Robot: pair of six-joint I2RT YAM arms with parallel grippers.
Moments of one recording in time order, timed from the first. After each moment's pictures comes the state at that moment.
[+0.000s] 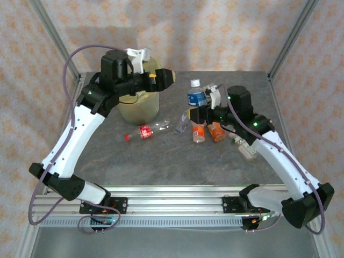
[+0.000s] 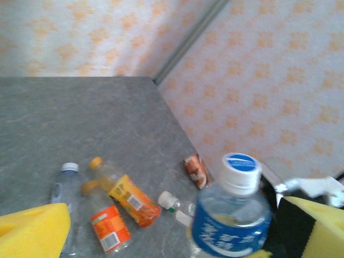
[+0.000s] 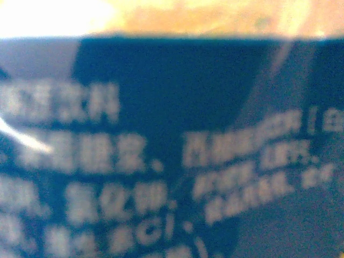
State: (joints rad) left arm -0.45 1.46 1.81 -0.69 0.40 -0.52; right arm 0.48 1.16 1.20 -0.50 -0.52 0.22
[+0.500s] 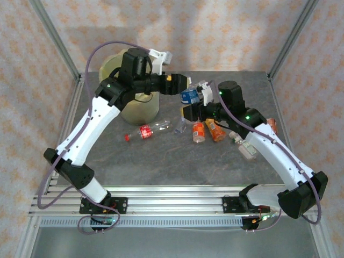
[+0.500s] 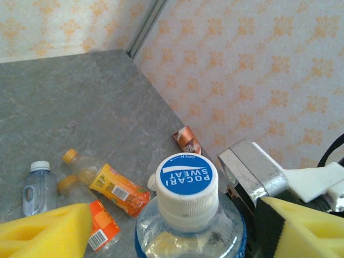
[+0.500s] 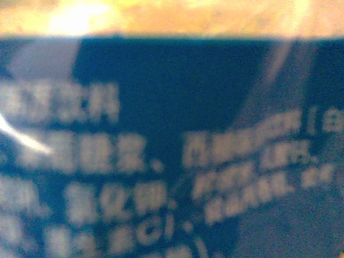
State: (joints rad) left arm -0.52 1.62 1.93 -0.72 0.46 -0.43; right arm 0.52 1.24 1.27 -0.50 -0.52 0.21
